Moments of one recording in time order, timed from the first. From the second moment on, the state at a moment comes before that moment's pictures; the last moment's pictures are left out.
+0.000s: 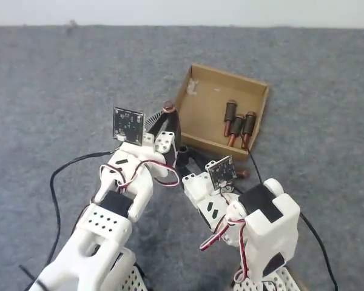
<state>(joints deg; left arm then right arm) 17.1 -51.4 77.5 2.7 15.9 -35.8 18.9 82.4 -80.2 -4.9</state>
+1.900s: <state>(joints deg) 21.3 -51.8 83.6 1.5 13.4 -35.4 19.0 83.3 -81.8 -4.8</state>
